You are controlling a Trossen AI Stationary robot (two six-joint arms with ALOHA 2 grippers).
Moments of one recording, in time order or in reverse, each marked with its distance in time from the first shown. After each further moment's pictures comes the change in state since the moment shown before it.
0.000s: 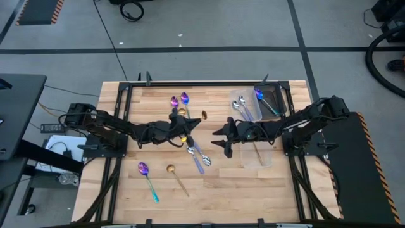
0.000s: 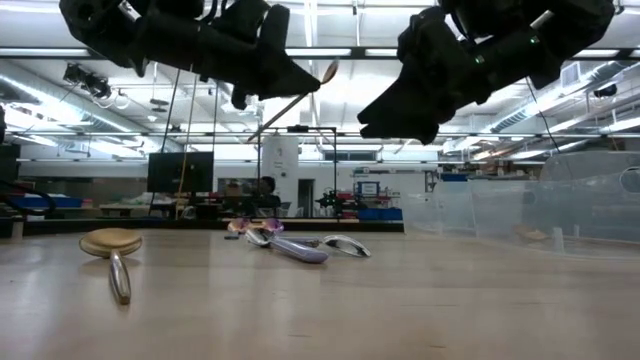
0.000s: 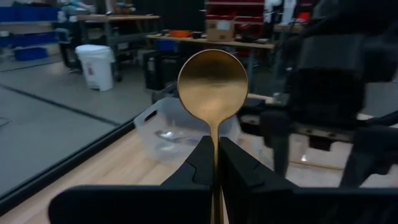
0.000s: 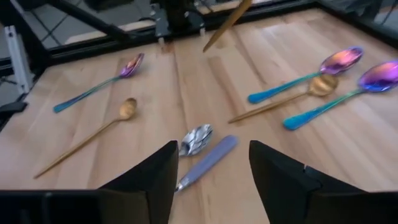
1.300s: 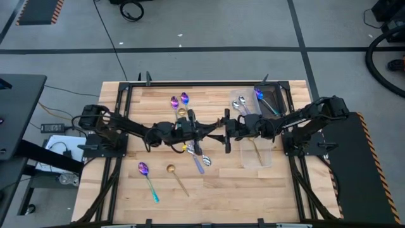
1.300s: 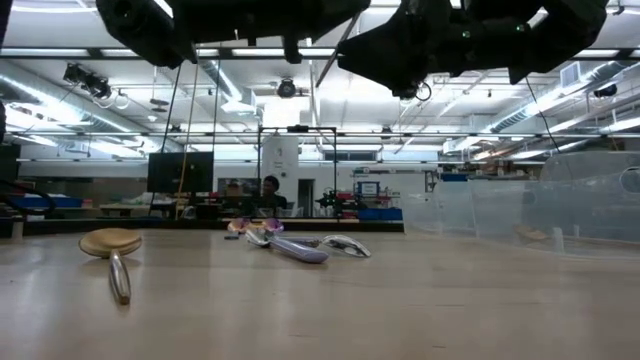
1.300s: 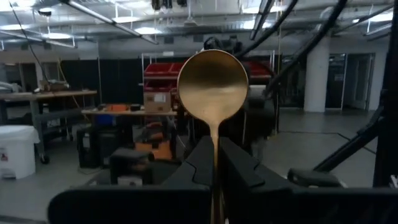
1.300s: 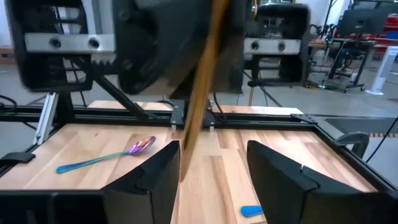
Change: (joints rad) left arm -0.032 0.184 0.180 0.350 0.238 0.155; right arm -0.044 0.004 0.000 0.377 -0.094 -0.293
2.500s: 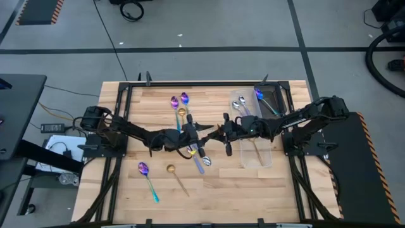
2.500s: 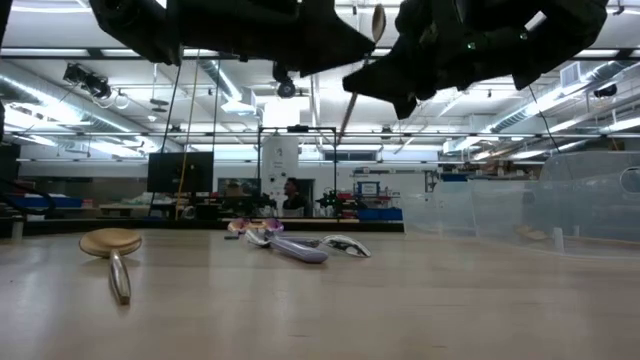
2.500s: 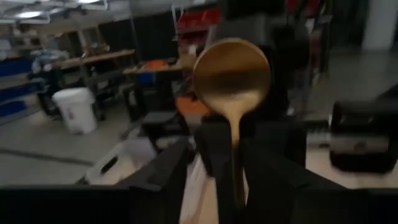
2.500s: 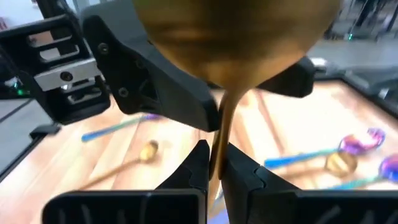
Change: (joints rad) left arm -0.064 0.026 0.017 -0.228 -0.241 0.051; right arm 0.001 0.000 0.000 -0.168 -0.048 0.123
